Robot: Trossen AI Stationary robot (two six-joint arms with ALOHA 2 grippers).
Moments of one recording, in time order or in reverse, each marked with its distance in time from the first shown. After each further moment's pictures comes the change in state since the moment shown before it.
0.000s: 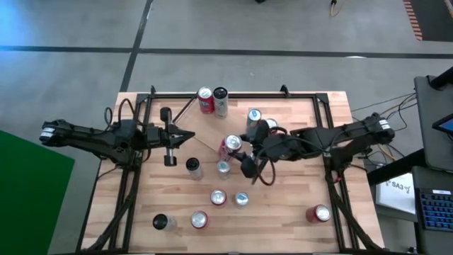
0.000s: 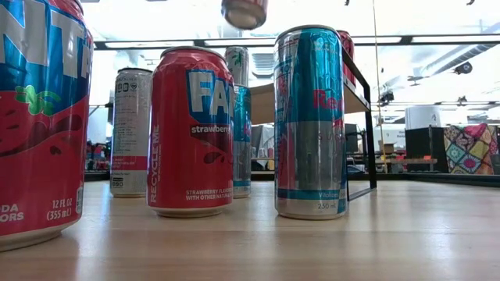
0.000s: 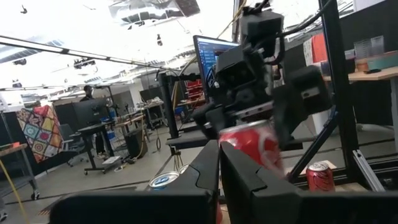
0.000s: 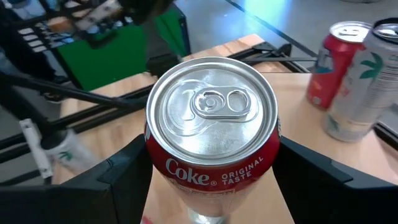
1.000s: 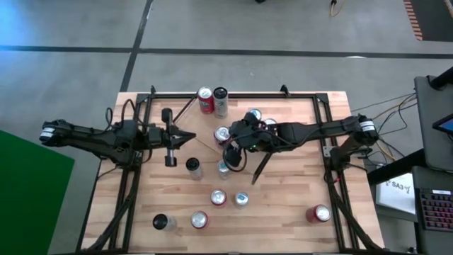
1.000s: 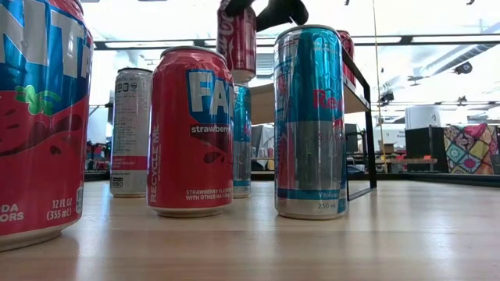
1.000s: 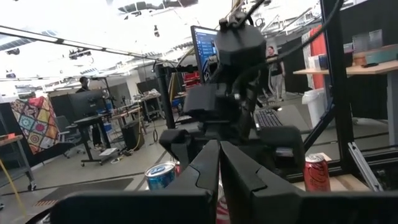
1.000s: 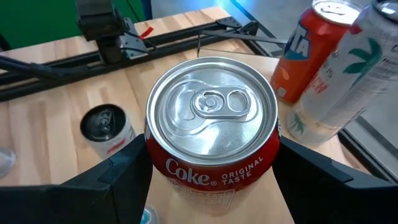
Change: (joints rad) left arm 0.000 0.000 0.000 -0.037 0.000 -0.019; right arm -0.147 0.167 0.055 -0.038 -0.010 -0.135
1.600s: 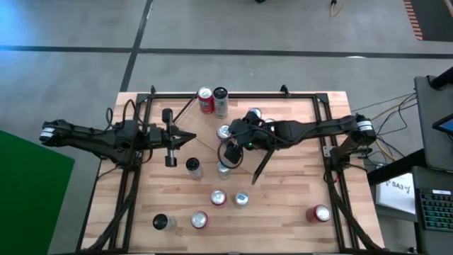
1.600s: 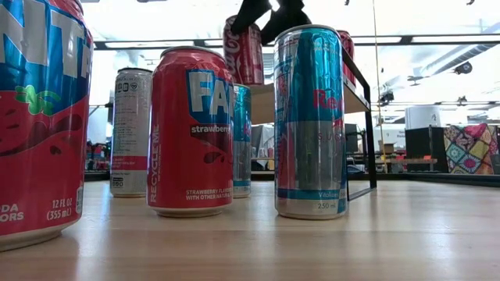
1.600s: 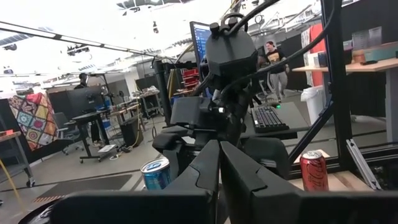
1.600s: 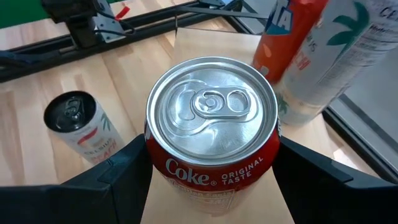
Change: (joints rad) left arm 0.000 0.000 0.000 -0.014 0.000 -0.008; right arm -0.025 0.020 0.011 -0.076 0.009 0.045
